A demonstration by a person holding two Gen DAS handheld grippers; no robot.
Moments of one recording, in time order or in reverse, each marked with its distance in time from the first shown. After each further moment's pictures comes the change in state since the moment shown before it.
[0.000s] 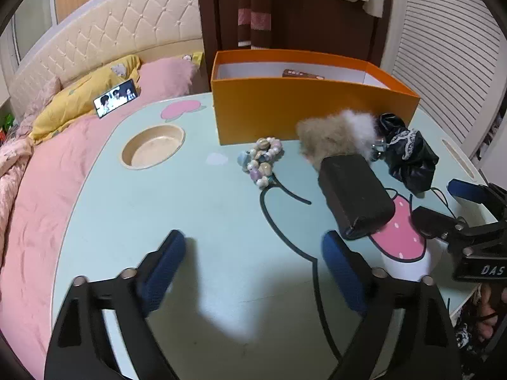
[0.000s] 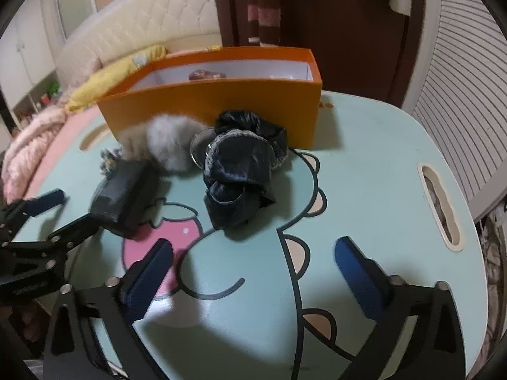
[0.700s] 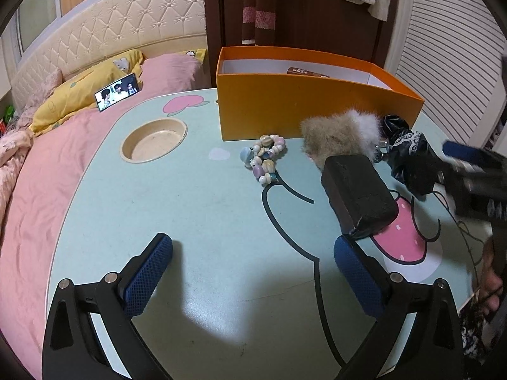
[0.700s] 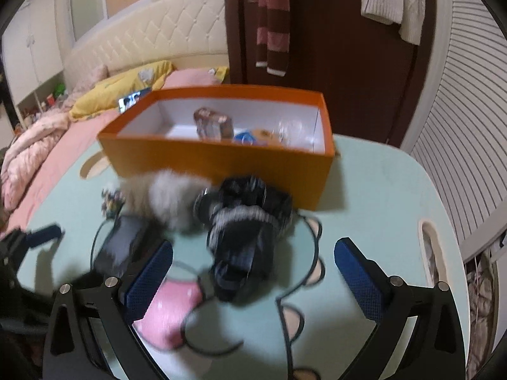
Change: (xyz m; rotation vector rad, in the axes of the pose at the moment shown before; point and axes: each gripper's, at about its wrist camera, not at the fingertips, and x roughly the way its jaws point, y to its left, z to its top) left arm 0.000 0.003 -0.003 -0.013 -0.004 0.002; right arm -0.002 -0.001 0.042 -0.027 -0.099 0.024
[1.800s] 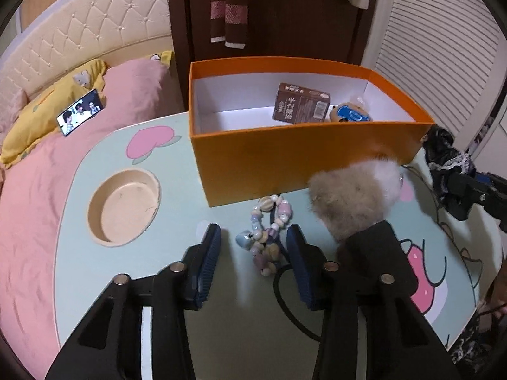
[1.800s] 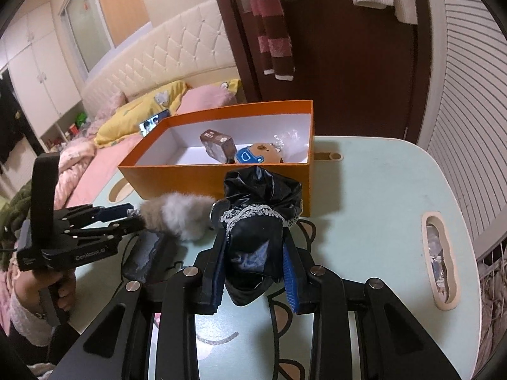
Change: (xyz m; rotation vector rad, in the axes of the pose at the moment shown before) left arm 0.039 0.009 0.065 0.096 0.046 -0.126; right arm -0.020 -0.033 0.001 0.101 -0.014 0.168
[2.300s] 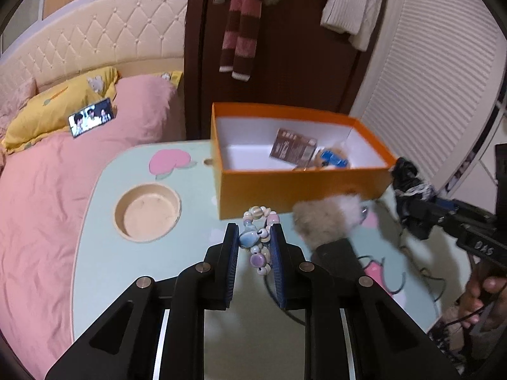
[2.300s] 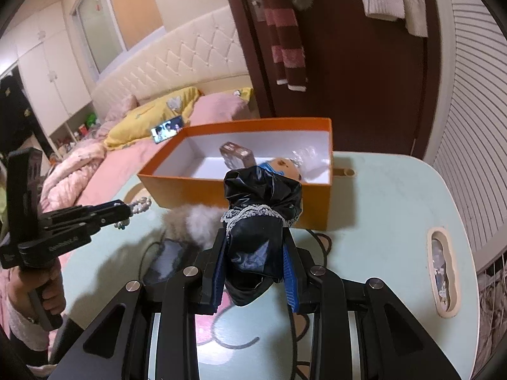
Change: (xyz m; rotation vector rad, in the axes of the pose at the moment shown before) left arm -0.063 0.012 0.002 -0.084 -0.136 -0.055; right arm -0.014 0.018 0.011 -0.041 -0.043 0.040
